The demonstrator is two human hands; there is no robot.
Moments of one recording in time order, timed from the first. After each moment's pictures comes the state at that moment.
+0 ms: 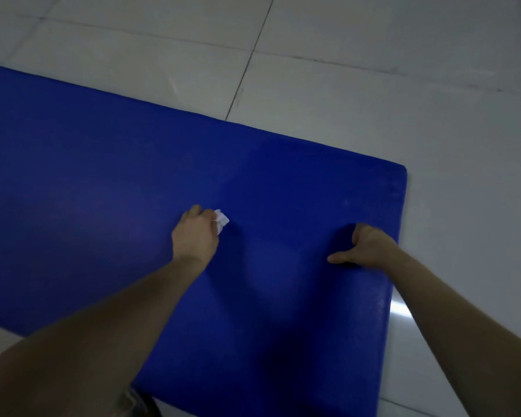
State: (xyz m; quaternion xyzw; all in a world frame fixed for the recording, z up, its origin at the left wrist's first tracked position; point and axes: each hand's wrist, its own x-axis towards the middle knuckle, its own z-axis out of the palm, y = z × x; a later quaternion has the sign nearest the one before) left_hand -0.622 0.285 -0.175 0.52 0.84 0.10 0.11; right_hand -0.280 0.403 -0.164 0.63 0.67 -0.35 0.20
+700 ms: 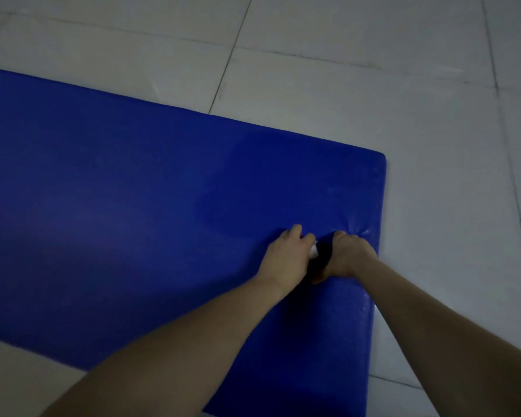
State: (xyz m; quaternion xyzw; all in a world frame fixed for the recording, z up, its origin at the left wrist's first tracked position) left_hand -0.446 0.283 -0.181 0.71 0.65 0.12 0.24; right_hand -0.300 0.354 -0.162 0.62 0.67 -0.28 0.29
